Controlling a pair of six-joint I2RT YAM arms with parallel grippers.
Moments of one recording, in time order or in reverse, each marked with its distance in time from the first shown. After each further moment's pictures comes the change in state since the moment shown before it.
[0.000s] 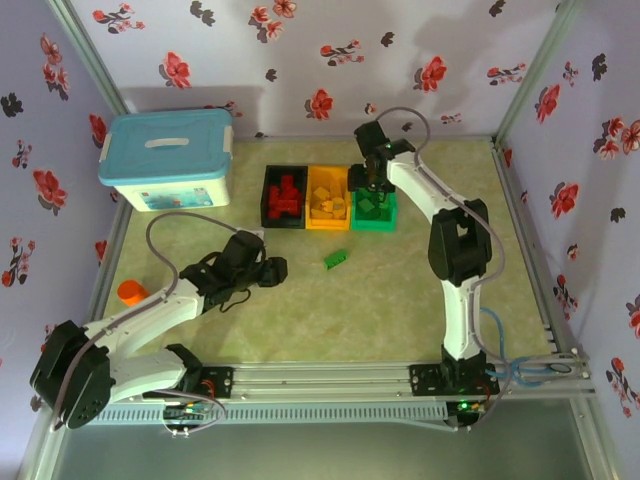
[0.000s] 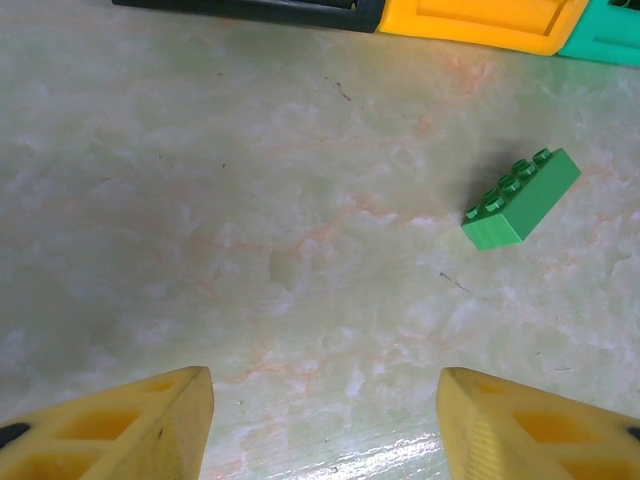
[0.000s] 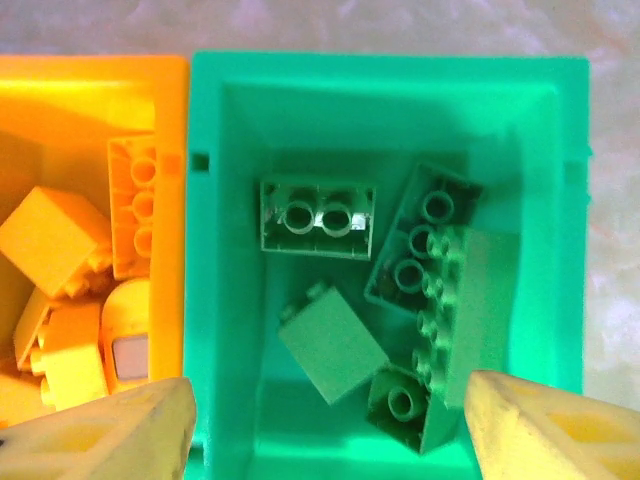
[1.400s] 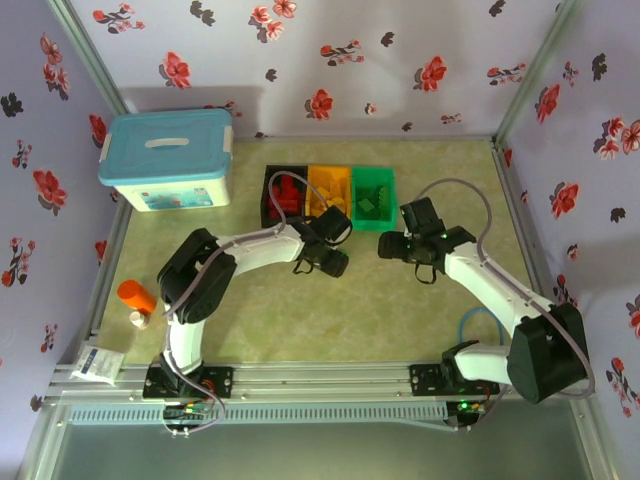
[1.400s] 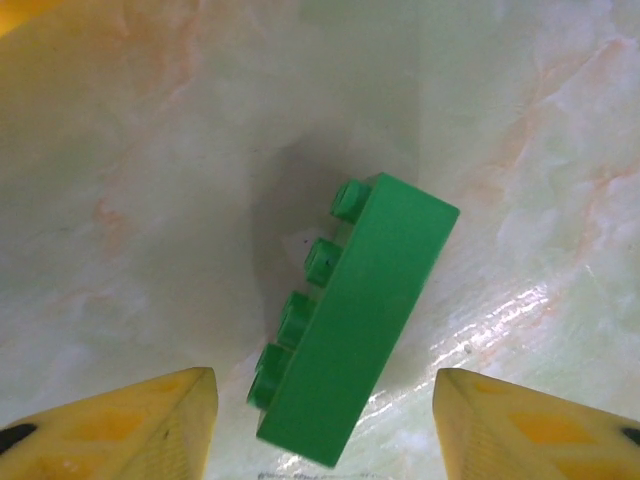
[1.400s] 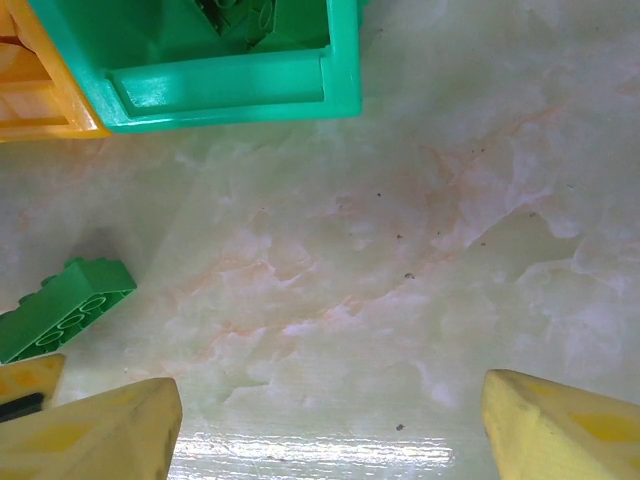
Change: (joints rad) left arm -0.175 0.831 0.709 -0.223 0.026 0.317; right arm 0.000 -0.774 -0.913 0.220 -0.064 0.100
